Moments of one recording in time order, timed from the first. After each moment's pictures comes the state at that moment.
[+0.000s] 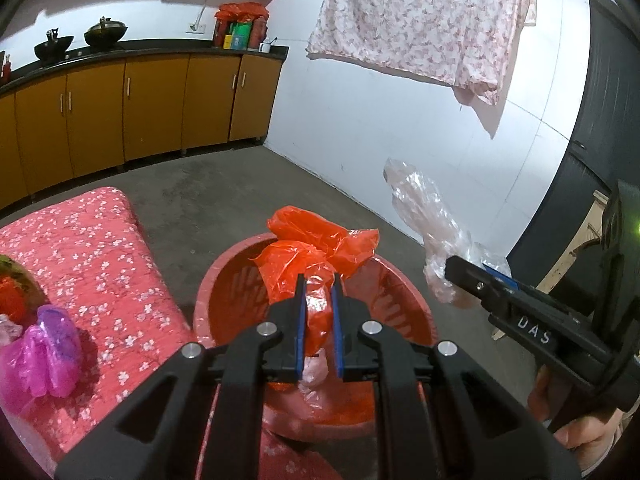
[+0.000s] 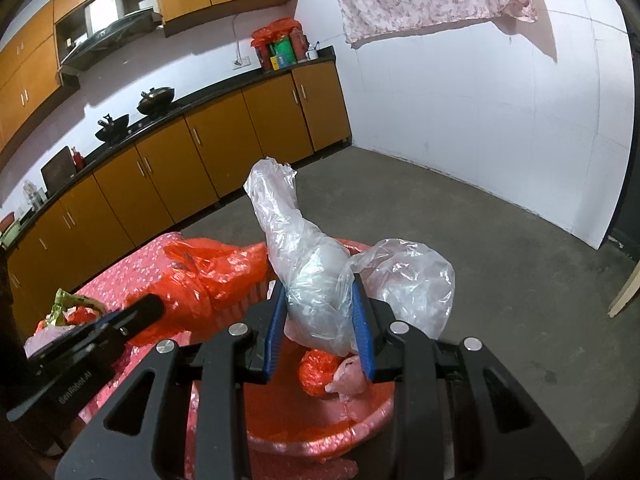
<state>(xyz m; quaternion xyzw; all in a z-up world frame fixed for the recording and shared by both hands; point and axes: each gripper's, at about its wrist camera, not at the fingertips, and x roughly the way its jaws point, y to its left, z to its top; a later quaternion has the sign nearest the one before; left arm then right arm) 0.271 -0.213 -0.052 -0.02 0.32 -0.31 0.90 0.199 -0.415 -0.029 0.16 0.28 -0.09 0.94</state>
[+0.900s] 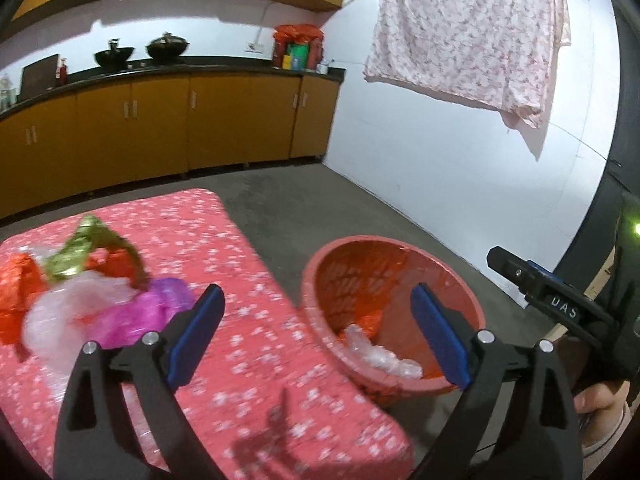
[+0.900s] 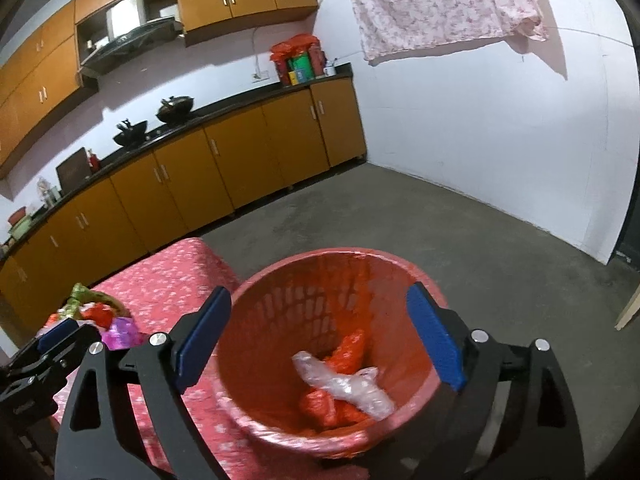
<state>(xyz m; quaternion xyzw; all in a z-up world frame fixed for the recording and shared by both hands) 0.219 -0.122 -0.026 -0.03 0.29 -0.20 0.94 0.179 -0.394 -0.014 0.15 0.25 -0.06 0.95</state>
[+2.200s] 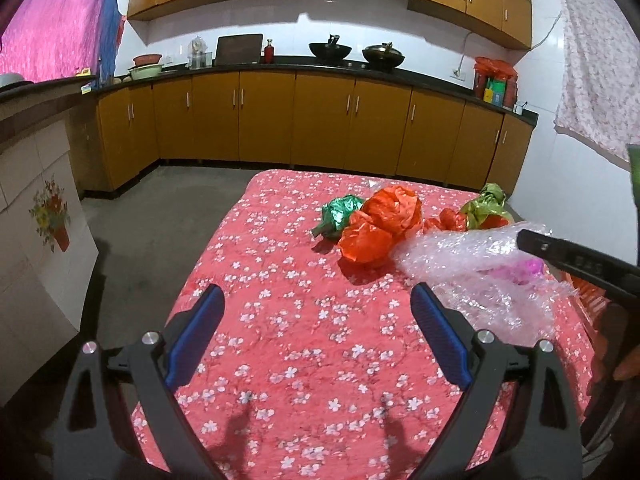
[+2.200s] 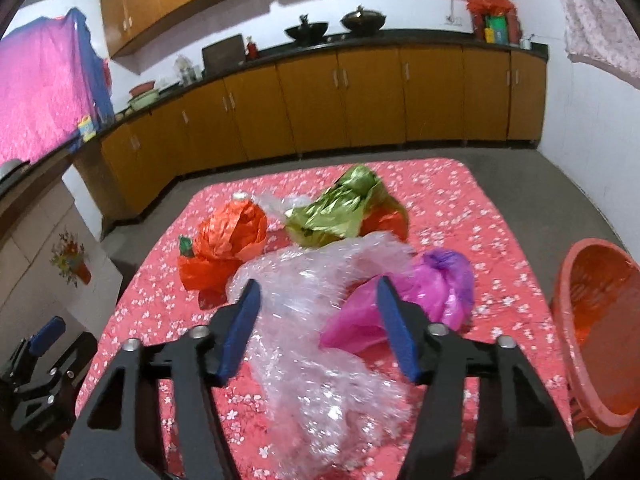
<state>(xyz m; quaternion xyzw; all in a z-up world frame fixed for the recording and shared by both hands) 0.106 0.158 -0.042 -0.08 0.28 0.13 0.95 0.227 -0.093 -0.030 0.02 0.34 0.21 0.91</state>
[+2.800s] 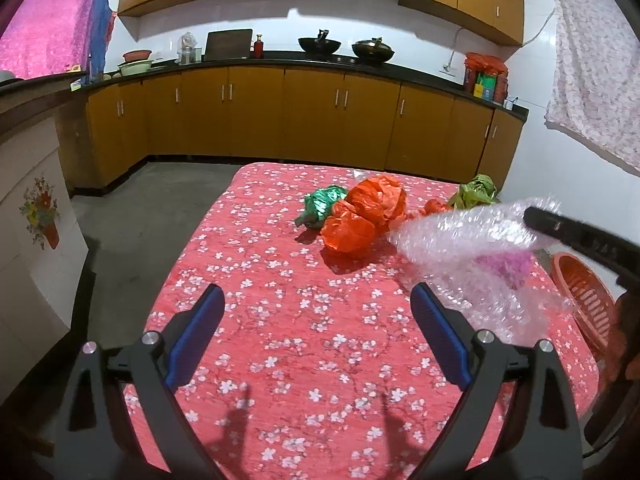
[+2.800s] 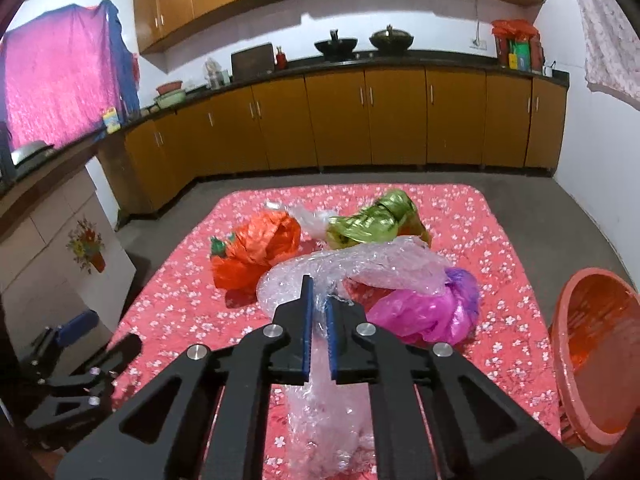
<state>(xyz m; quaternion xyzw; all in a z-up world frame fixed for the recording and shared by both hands) 0.106 0.143 -0.044 -0.08 0.29 0.11 0.95 0.199 -0.098 -0.002 0.01 0.30 0.25 0.92</state>
